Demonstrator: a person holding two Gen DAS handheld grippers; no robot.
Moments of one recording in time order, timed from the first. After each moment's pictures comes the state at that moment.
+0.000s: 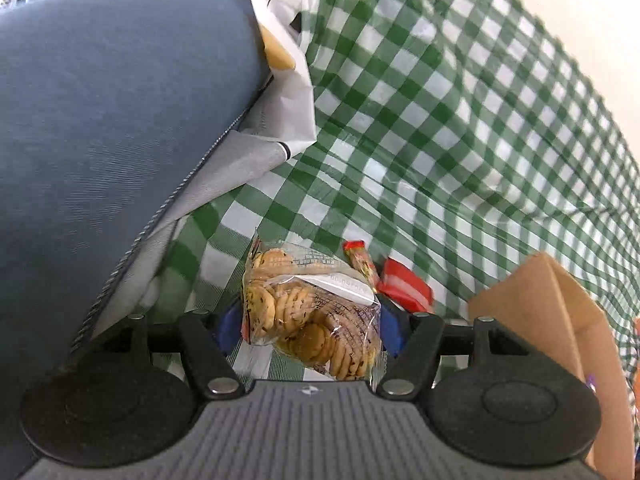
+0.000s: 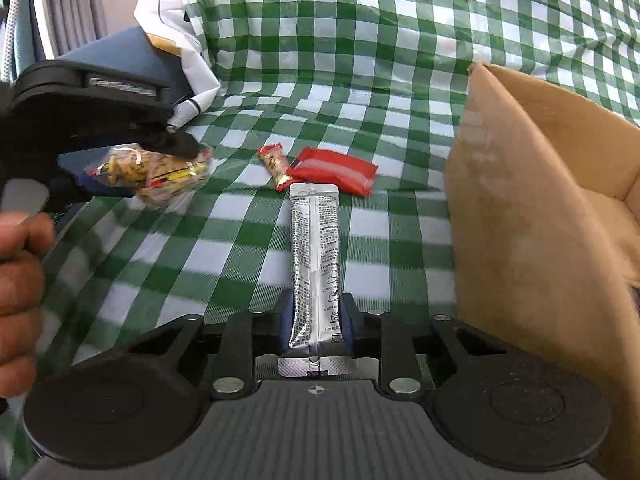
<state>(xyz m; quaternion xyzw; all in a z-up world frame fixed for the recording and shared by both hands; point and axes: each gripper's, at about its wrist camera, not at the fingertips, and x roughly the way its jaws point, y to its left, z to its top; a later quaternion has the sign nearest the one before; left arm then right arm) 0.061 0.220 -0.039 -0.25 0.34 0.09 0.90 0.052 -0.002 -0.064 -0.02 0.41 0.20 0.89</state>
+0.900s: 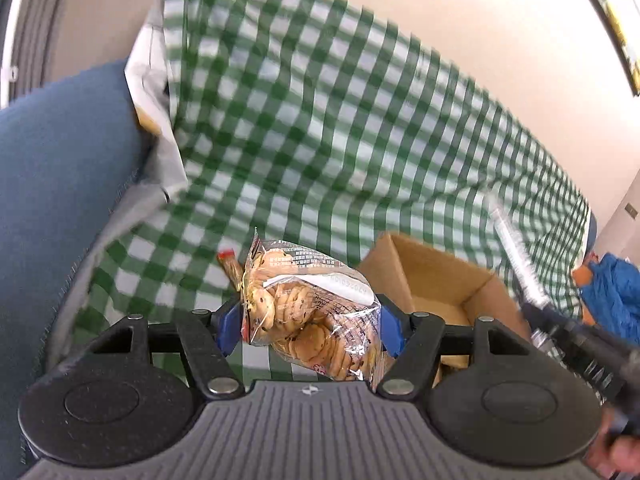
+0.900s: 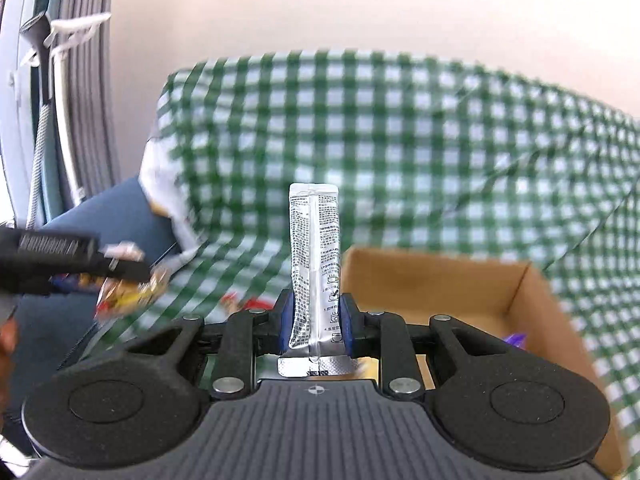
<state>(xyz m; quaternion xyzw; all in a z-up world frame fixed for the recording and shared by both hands) 0.008 0.134 0.046 -0.20 0.30 -0.01 0.93 0.029 -0.144 0.090 0.00 0.22 0.18 0.96</state>
